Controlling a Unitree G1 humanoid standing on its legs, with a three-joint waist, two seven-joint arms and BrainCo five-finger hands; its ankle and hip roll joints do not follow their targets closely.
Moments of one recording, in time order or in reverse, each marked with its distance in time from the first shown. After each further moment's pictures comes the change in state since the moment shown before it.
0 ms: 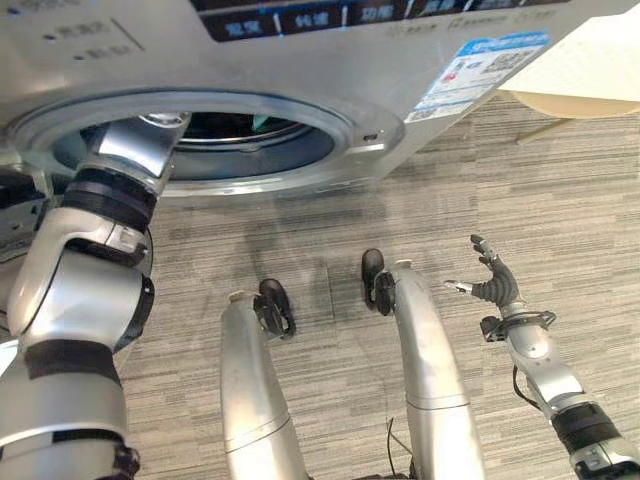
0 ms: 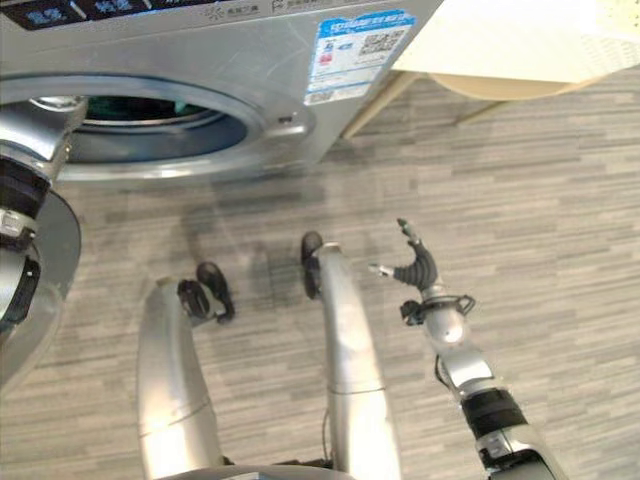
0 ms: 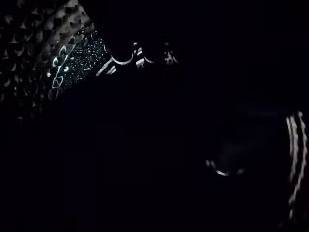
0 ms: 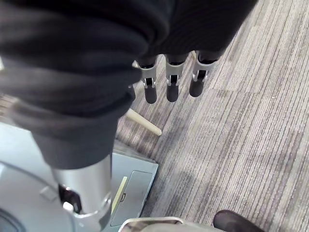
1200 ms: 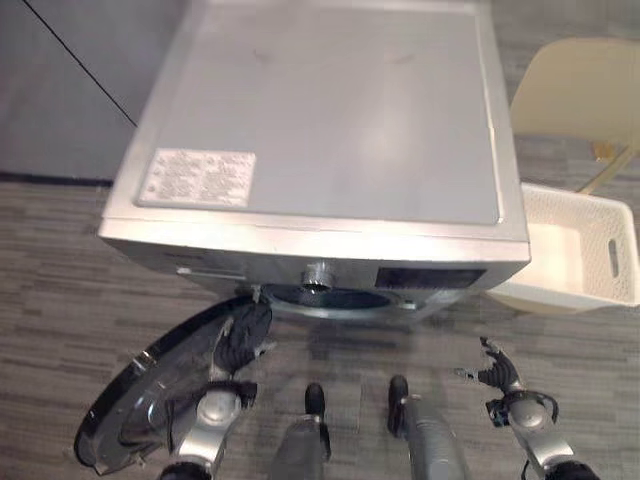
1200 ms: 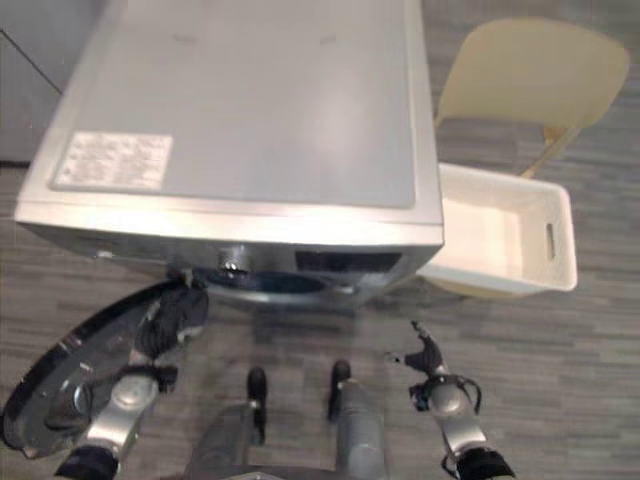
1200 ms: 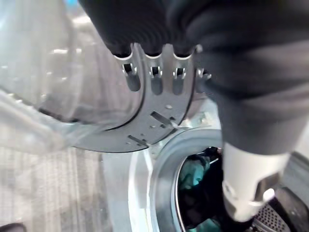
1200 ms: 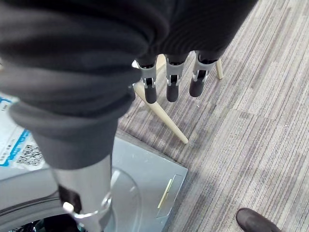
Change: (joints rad) left arm 1.429 -0.435 0.510 -0.286 0.095 -0.028 -0.295; right arm 0.190 0.123 -0.039 0.402 -0.105 0.096 0.031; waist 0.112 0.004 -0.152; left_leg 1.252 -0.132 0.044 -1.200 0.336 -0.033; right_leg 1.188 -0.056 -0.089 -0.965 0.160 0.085
